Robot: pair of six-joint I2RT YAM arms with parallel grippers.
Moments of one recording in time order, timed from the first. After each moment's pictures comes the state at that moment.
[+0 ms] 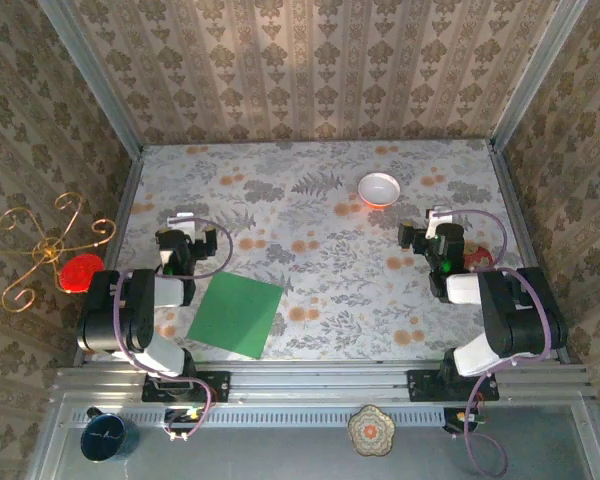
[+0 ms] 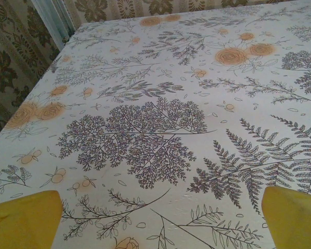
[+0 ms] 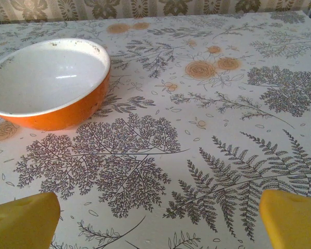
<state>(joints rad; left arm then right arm) -0.05 1.54 0.37 0.81 -0.12 0.08 0.02 1.52 0.39 0.73 0.09 0.05</state>
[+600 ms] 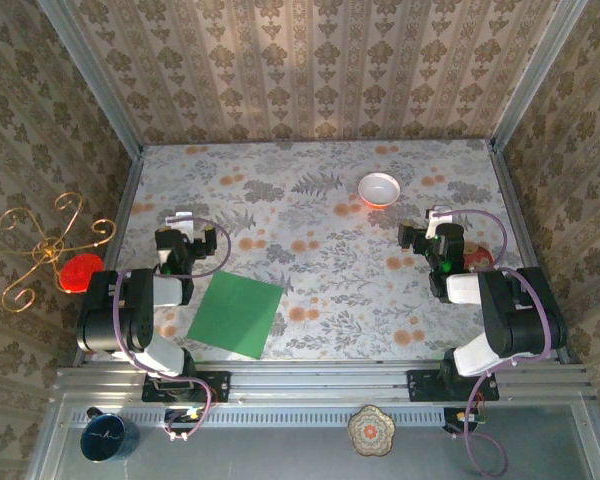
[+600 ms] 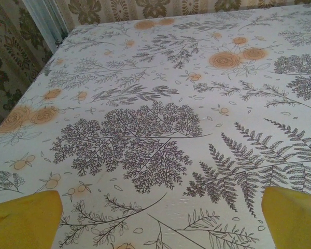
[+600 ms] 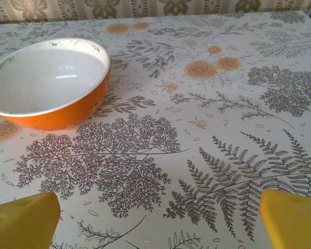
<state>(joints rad) -0.02 1.54 0.37 0.80 -0.06 0.08 0.02 1.52 0.39 0.73 0.09 0.05</state>
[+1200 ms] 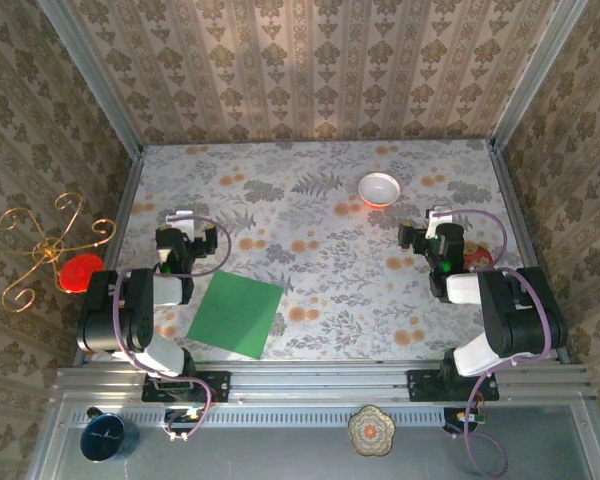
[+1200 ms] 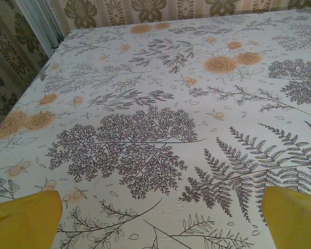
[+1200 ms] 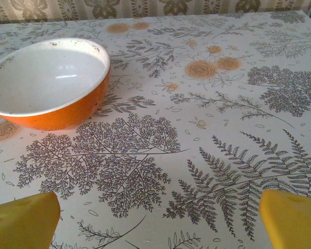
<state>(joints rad) -0.02 1.54 0.38 0.80 -0.05 0.08 0.02 1.52 0.39 0.73 0.09 0.05</state>
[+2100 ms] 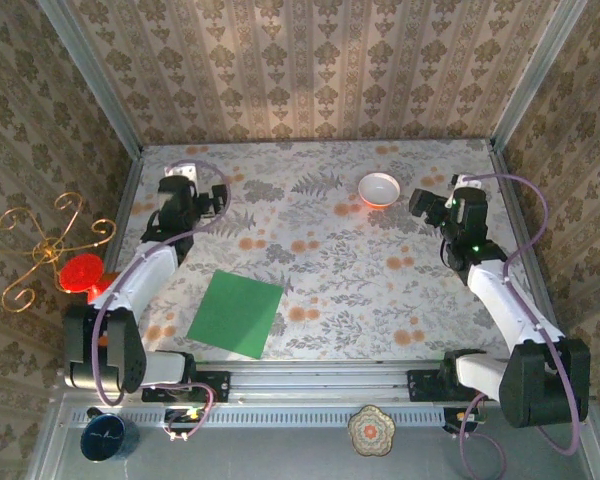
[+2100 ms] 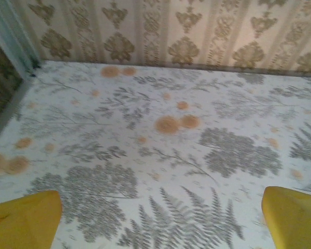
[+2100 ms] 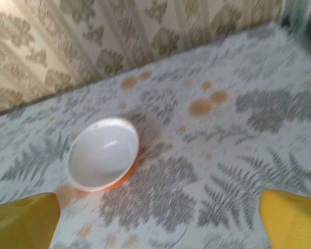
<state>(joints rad) -0.20 1.32 0.89 -0.03 -0.11 -0.14 0.02 1.15 0.76 -0.08 0.08 0.35</state>
